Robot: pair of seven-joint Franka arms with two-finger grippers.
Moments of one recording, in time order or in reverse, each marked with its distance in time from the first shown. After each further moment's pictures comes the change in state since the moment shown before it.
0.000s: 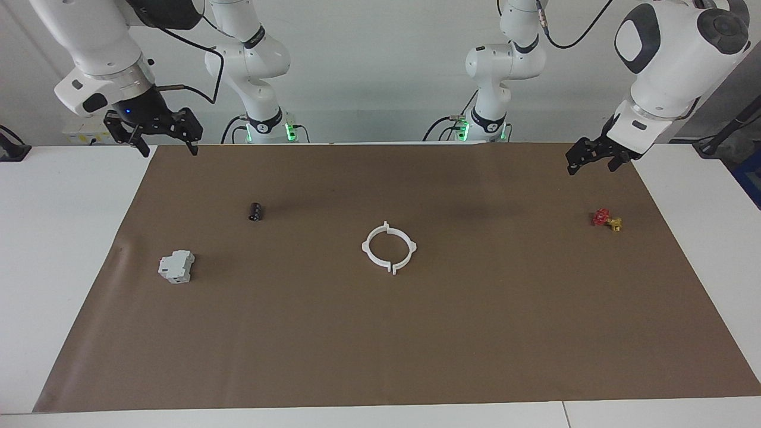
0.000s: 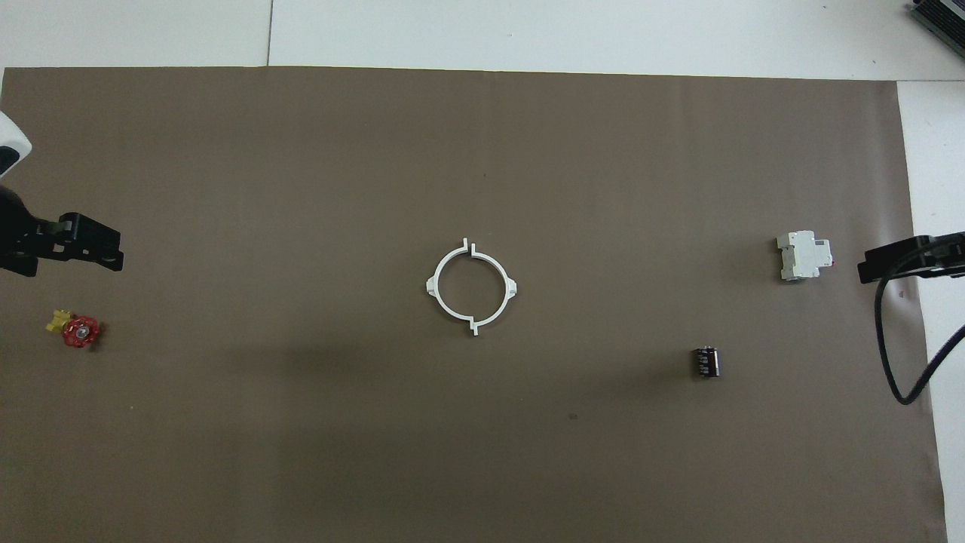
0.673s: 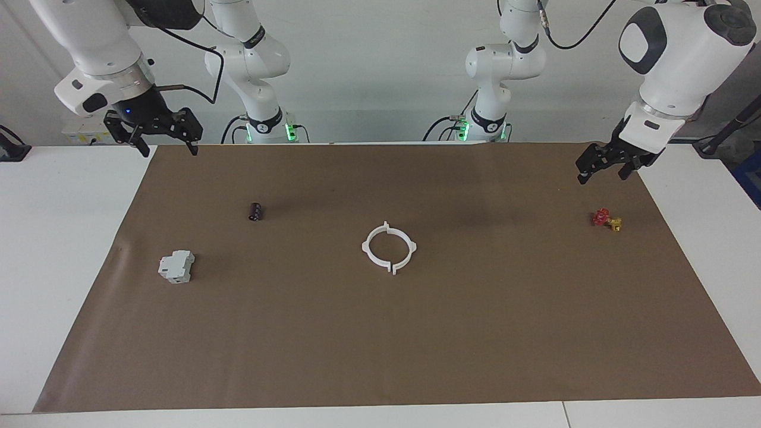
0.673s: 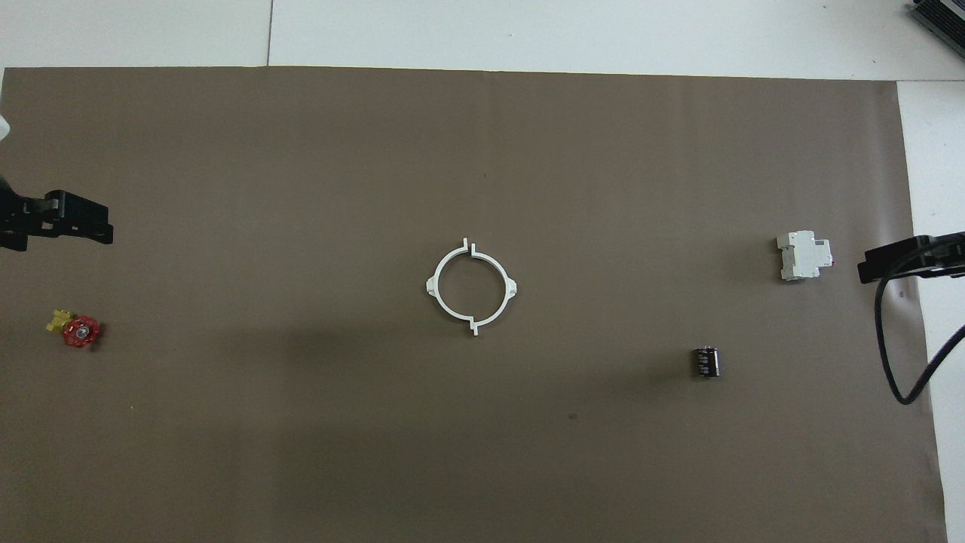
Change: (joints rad) left arm 0.000 0.000 0.018 -0.008 0.000 0.061 0.000; right arm 0.000 0.000 0.000 0.000 0.000 0.000 0.000
